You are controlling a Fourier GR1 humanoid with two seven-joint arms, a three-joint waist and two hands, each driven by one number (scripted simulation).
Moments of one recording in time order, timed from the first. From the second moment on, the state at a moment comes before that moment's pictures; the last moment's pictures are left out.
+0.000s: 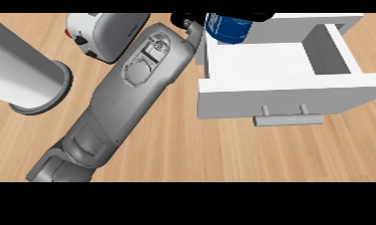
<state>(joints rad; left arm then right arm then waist) -1.22 0.00 -0.22 -0.96 0.11 0.52 0.29 0.29 -0.03 -0.30 -2.21 -0.14 0.23 0.11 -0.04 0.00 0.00</state>
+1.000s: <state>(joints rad) -1.49 0.00 -0.36 -0.52 0.37 0.57 0.13 0.21 -0.03 -0.27 -2.16 -0.10 0.22 0.12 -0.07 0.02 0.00</state>
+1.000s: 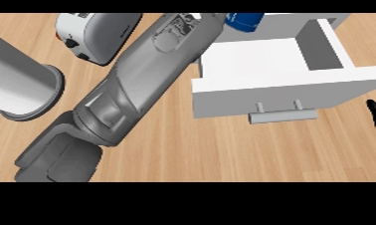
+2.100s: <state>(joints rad) -1.44 0.00 -0.59 -0.38 0.49 0.68 -0.02 0.12 -0.05 -0.26 -2.12 -0.09 0.21 0.14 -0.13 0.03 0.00</state>
